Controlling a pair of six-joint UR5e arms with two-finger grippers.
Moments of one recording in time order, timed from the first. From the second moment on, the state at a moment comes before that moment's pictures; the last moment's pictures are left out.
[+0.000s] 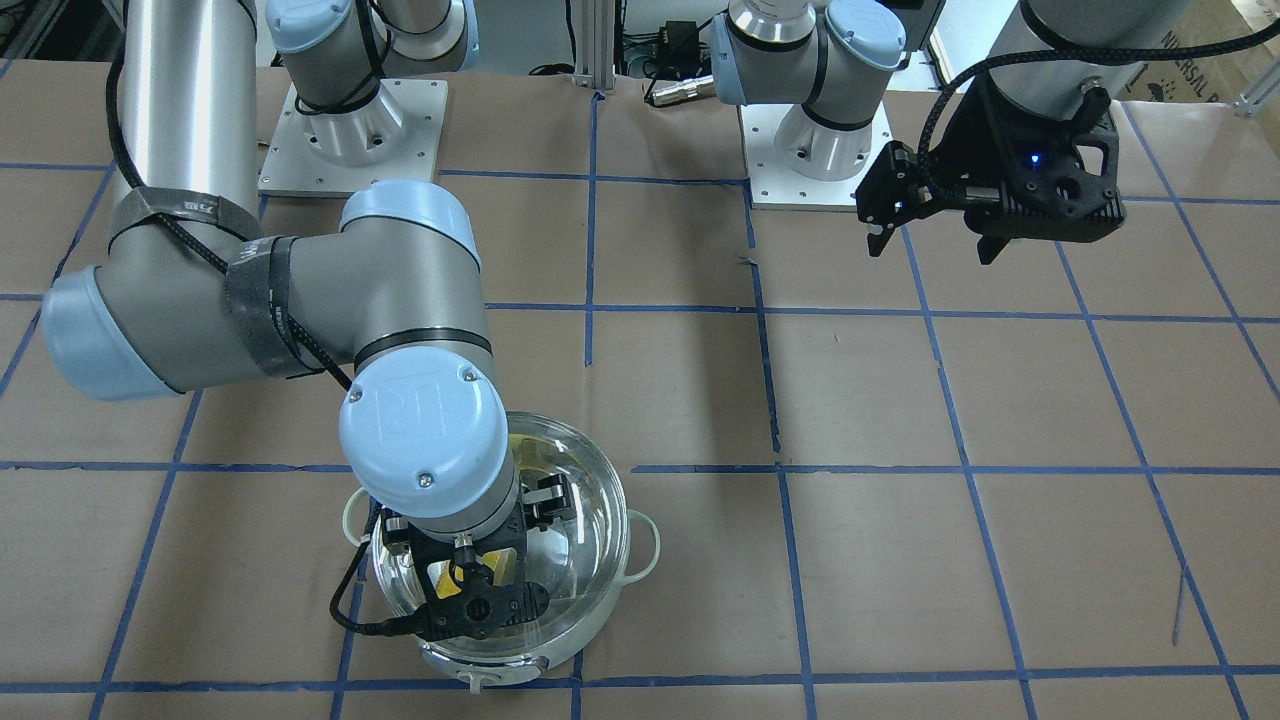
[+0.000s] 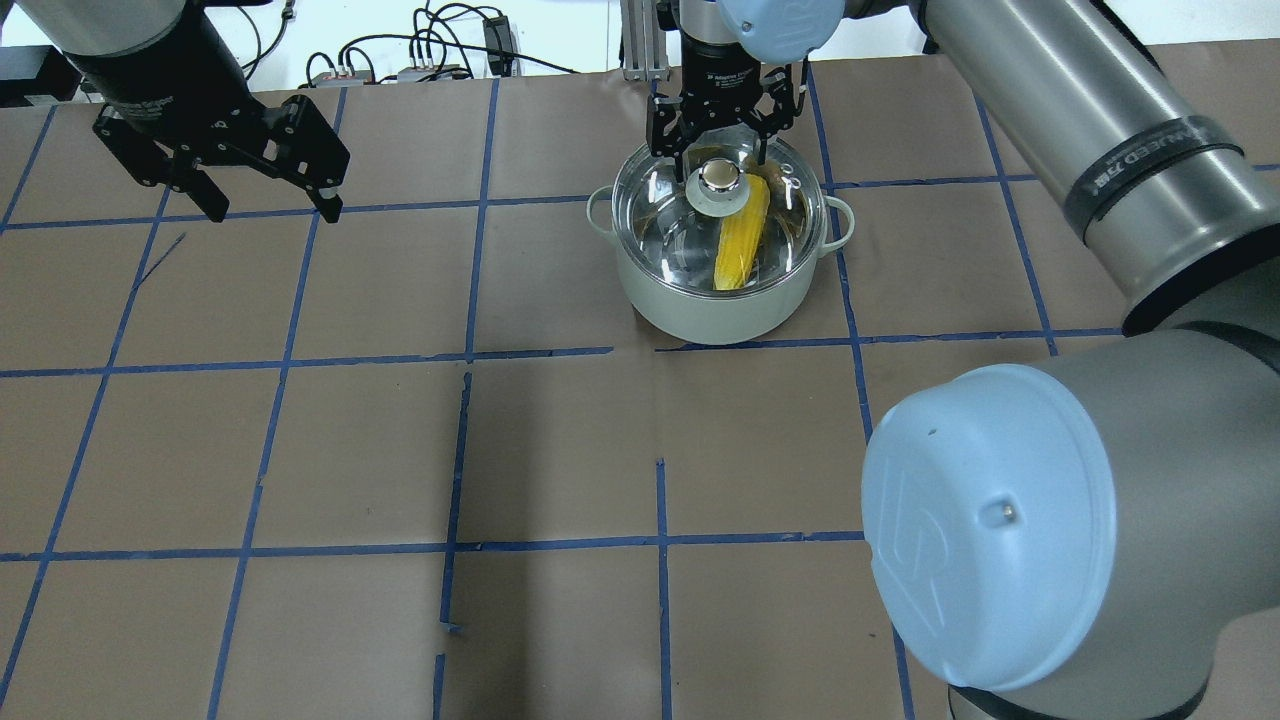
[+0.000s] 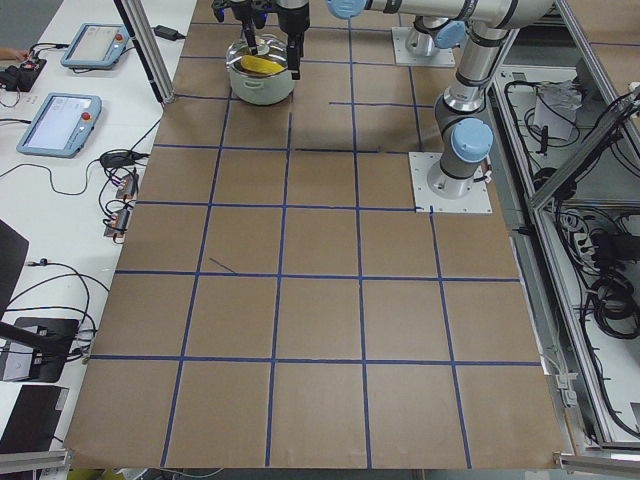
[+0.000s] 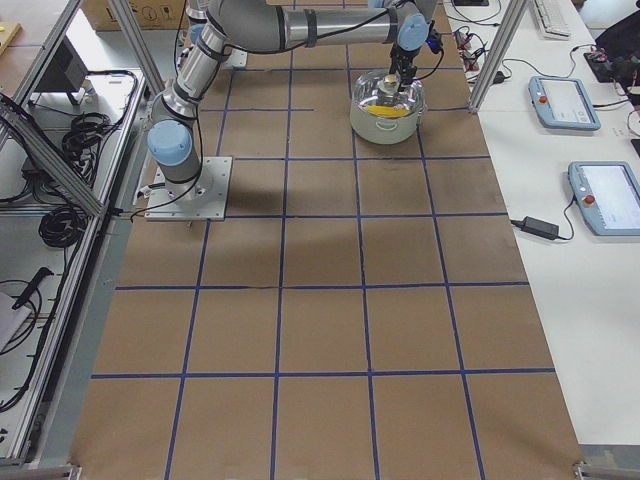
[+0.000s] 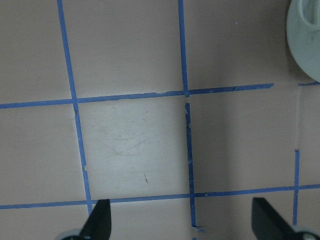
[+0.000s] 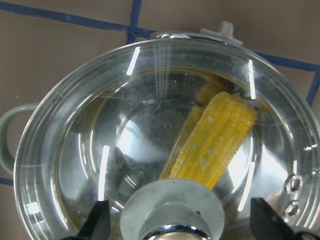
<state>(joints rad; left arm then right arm) -1.50 -1.62 -1.42 -1.71 1.58 0.13 1.79 -0.88 0.97 -1.55 -1.59 0.02</state>
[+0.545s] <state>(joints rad) -1.50 -1.62 -1.42 -1.71 1.58 0.13 1.79 -0.89 0.97 -1.53 -1.65 0.00</state>
